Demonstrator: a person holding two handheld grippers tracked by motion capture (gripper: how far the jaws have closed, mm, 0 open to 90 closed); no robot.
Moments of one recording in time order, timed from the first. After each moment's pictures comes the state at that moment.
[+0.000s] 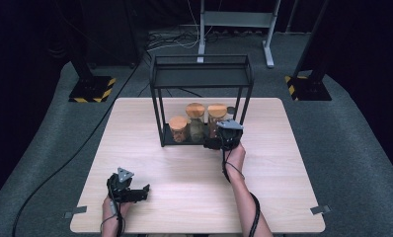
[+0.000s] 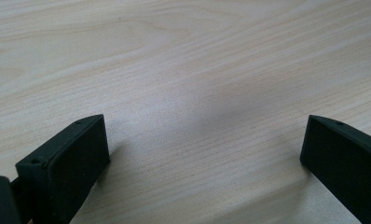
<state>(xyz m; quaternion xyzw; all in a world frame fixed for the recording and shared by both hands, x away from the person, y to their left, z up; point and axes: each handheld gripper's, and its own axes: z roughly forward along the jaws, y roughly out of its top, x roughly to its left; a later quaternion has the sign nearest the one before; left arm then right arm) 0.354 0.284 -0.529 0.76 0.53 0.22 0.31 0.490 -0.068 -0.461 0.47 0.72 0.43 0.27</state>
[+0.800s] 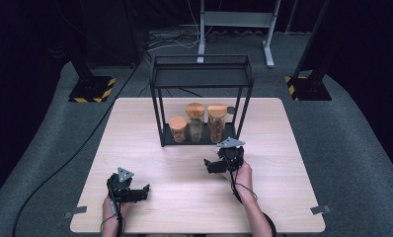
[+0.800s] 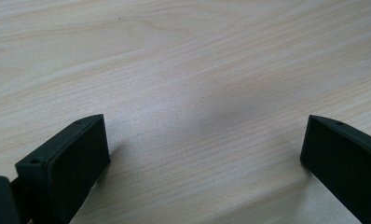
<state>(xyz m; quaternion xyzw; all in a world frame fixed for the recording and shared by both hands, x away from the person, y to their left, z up) 0.354 0.284 -0.529 0.76 0.53 0.22 0.31 0.436 -0.080 -0.479 0.42 0.80 0.39 0.19</state>
